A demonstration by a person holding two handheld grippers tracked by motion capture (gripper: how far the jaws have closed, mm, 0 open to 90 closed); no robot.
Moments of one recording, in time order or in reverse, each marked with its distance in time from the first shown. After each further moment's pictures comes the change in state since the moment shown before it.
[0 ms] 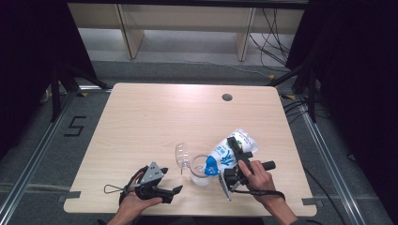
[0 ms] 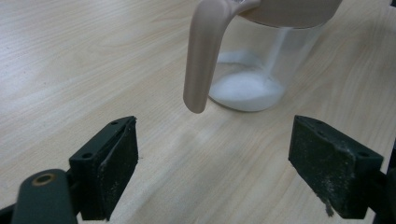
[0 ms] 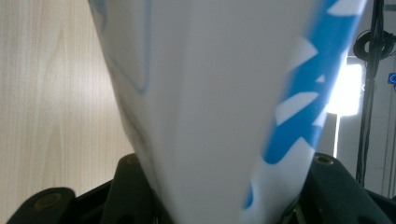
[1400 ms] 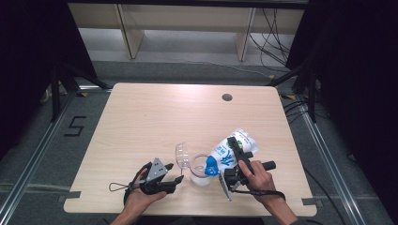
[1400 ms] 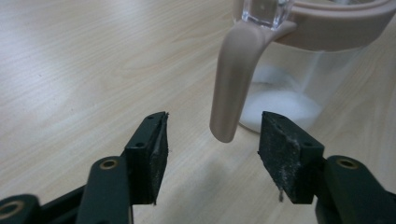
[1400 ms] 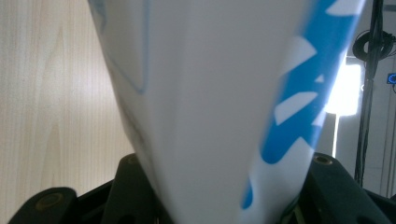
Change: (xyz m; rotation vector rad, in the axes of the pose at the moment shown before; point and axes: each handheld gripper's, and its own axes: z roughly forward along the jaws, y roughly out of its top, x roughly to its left) left arm 0.003 0.008 0.015 -0.048 0.088 0.052; right arm -0.003 0.000 -0.001 0.005 0.000 -0.038
